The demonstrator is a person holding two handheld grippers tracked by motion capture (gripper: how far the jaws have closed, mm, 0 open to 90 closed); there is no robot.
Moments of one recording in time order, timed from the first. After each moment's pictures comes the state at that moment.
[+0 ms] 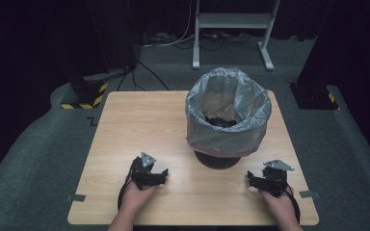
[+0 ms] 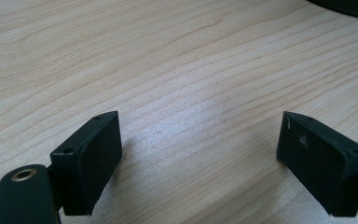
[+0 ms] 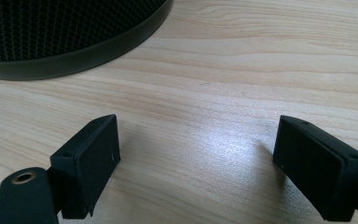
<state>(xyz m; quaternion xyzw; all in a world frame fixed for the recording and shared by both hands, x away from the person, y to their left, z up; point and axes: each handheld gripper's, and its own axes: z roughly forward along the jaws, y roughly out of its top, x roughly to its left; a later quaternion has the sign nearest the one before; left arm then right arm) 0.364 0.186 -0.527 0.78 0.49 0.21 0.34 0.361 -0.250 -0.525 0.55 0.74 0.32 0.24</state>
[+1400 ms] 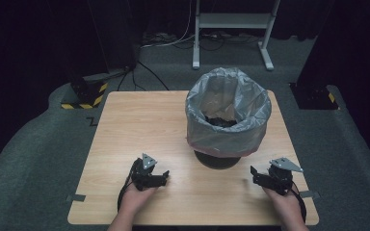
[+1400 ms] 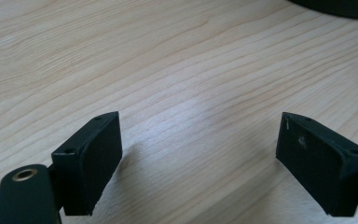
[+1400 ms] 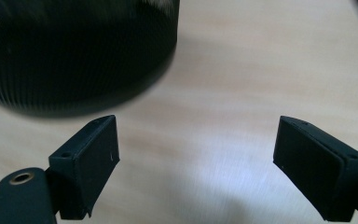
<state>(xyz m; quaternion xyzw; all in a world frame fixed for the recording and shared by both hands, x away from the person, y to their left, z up) 0.358 0.182 -0.520 0.78 0.47 0.20 0.35 0.356 -0.256 -0.497 0.52 0.72 0.38 0.28</state>
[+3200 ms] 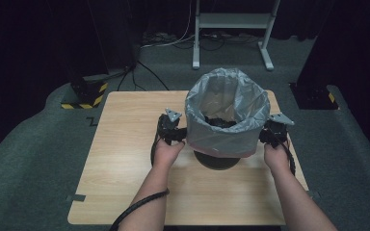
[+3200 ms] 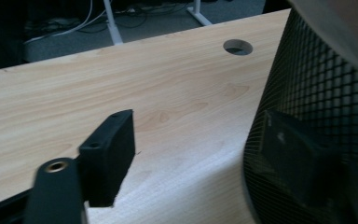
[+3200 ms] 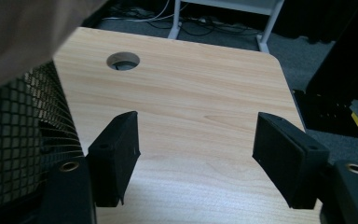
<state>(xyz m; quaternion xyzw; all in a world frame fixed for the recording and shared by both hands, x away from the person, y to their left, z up) 0.474 0.104 -0.449 0.72 0.50 0.26 0.41 0.481 -0.245 -0.454 0.54 0.67 0.36 0.35</state>
